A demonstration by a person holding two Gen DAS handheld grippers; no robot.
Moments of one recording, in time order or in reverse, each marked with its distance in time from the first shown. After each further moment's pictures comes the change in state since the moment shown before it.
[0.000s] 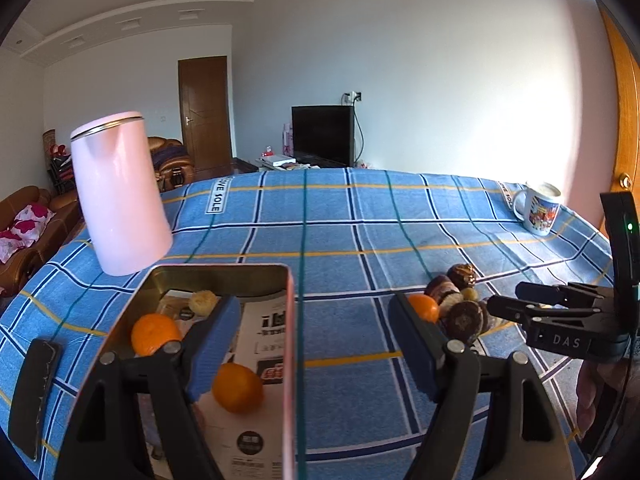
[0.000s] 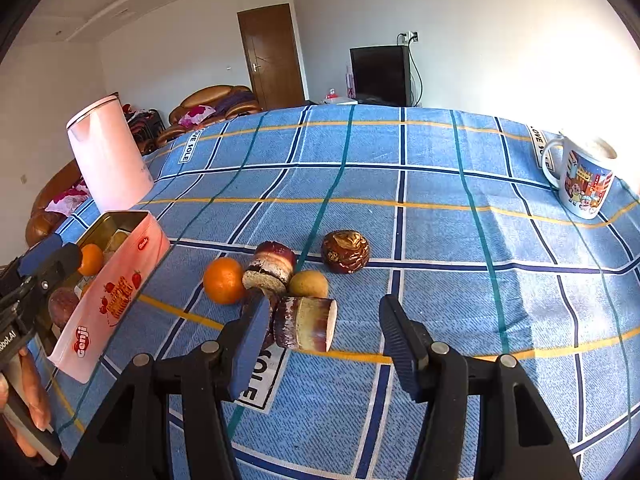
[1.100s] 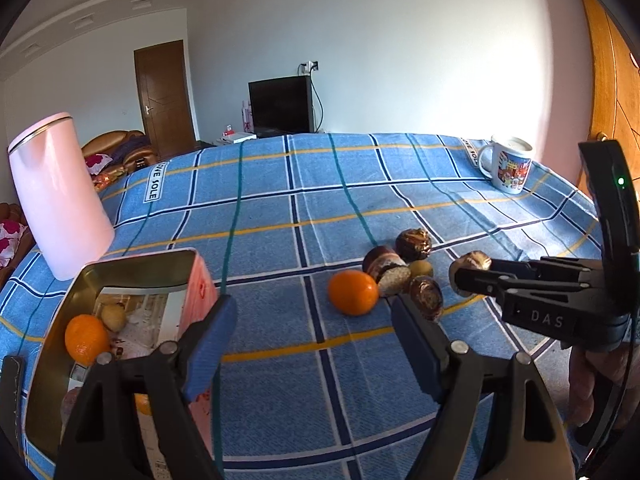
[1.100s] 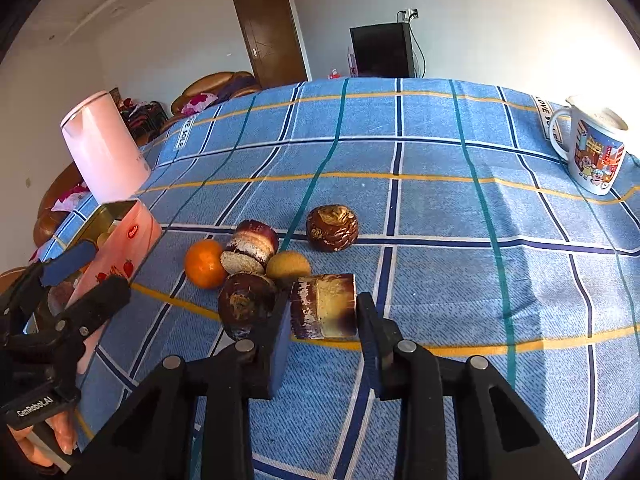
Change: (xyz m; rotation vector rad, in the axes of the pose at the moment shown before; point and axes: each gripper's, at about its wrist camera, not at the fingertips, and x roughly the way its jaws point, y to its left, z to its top) left arm 0.029 -0.054 -0.002 0.087 0.113 -0.104; right arm 0.007 -0.019 -0.006 0.048 0.051 0.034
